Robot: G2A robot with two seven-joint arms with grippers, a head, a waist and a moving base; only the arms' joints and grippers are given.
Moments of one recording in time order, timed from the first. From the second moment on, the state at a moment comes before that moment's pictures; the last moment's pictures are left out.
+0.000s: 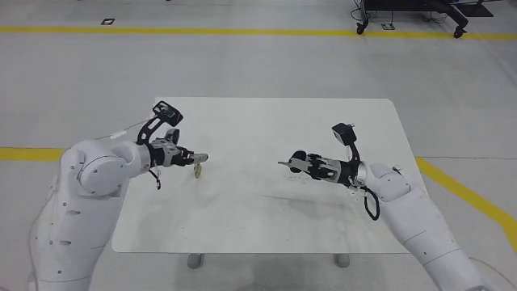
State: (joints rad) left arm 1.21 -1.08 -1.45 -1.74 0.72 -0.47 -1.21; right arm -1.19 -1.06 1.11 -1.31 0.25 -0.97 0.85
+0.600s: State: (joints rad) left arm 1.22 -1.08 -1.25 -1.59 0.98 -0.41 -1.14; right arm -1.19 -1.06 1.11 -1.31 0.25 -0.97 0.85
